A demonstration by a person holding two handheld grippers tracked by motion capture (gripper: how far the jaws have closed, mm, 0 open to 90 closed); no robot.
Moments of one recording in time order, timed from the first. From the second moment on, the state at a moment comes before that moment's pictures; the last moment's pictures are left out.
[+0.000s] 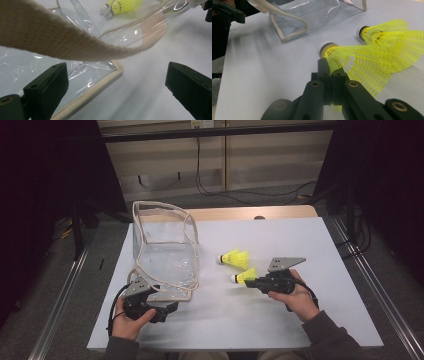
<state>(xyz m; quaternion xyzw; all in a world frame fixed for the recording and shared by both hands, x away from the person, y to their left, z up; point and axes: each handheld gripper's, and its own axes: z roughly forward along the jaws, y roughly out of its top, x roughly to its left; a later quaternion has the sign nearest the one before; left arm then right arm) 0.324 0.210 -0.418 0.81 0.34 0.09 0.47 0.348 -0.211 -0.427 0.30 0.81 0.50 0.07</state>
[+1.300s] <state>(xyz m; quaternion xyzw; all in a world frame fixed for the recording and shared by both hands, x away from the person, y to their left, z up) 0.324 0.210 -0.418 0.81 0.34 0.09 0.47 0.355 -0.239 -0.419 0.33 0.80 0.50 0.09</state>
